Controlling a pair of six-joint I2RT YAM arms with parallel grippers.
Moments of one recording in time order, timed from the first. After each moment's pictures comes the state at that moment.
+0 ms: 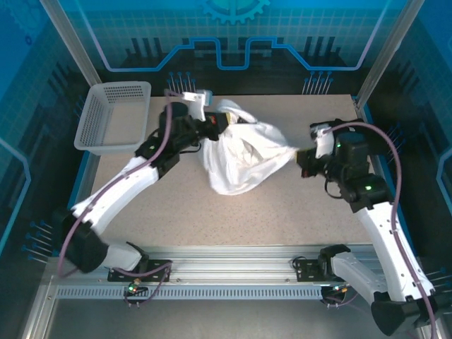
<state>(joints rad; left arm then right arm) -0.51 1.35 1.24 -0.01 0.26 -0.53 0.19 0.90 1.09 -0.69 -0.29 0.08</state>
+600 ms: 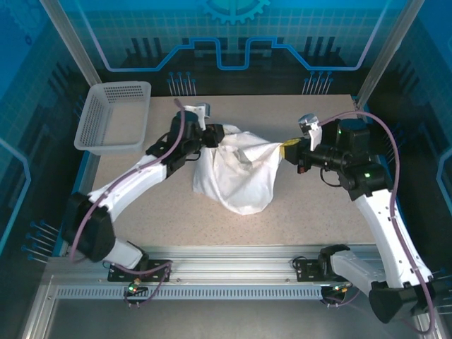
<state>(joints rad) -0.48 1.51 1.18 -0.12 0.09 -0.54 0.18 1.00 1.14 -0.61 -0.74 0.01</state>
